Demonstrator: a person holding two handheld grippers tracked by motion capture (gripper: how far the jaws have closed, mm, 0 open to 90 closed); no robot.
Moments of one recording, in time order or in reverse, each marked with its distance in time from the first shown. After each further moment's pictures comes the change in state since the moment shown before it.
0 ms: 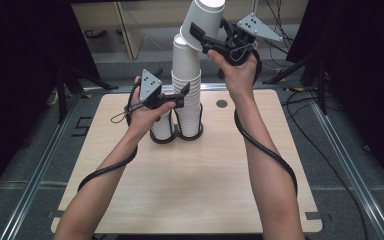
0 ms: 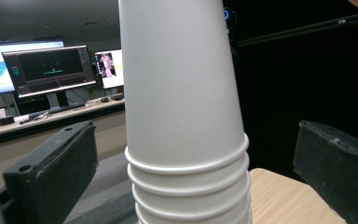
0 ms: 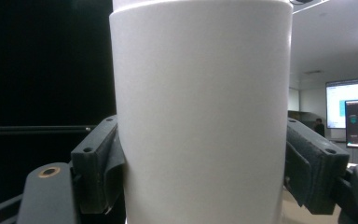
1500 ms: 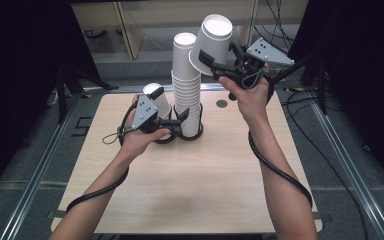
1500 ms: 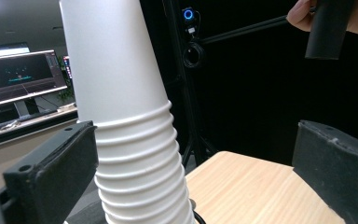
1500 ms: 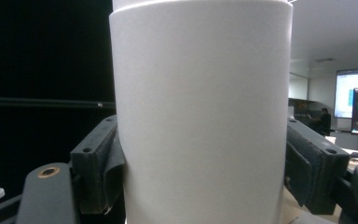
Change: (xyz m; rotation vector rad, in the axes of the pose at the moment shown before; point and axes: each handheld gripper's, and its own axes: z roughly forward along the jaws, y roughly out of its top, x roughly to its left) left arm -0.030 -0.012 -0.053 0.004 -0.121 0.032; right arm 0.016 -0.017 -0.051 0.075 0.034 -0.036
